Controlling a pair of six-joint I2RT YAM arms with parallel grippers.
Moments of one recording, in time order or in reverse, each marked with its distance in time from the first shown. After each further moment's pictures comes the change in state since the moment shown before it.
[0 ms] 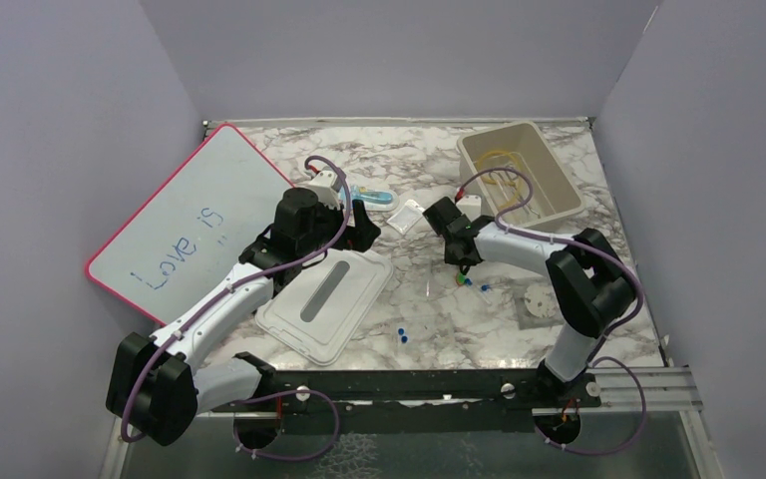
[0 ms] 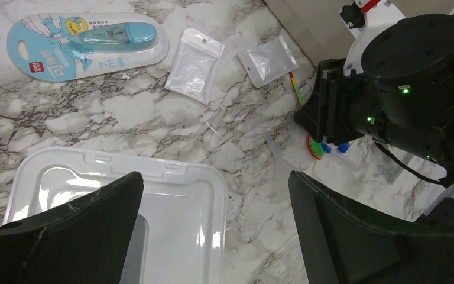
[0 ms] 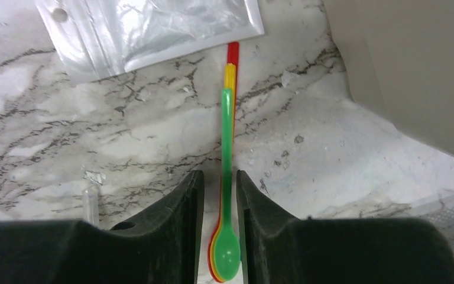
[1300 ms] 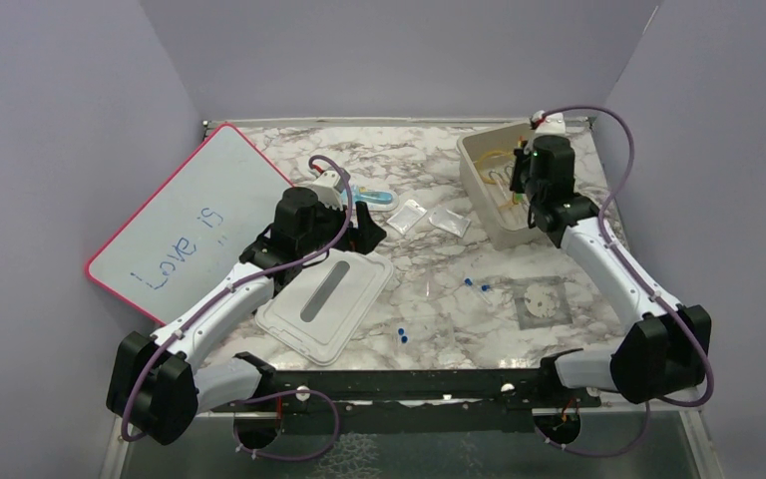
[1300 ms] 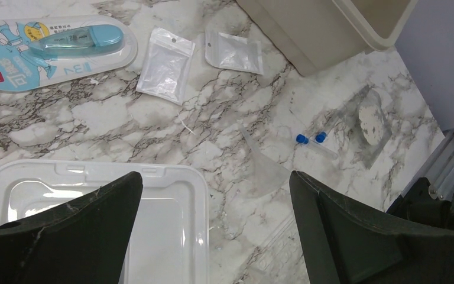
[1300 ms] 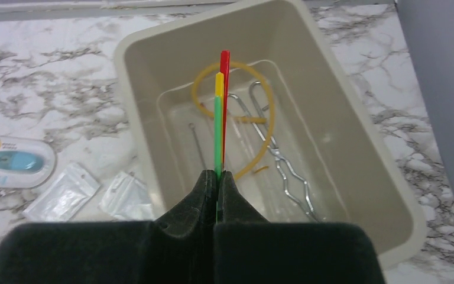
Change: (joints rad) left arm 0.000 0.004 0.000 0.028 0.094 -0.001; right arm -0.351 -0.436 0.048 0.334 -0.187 -0.569
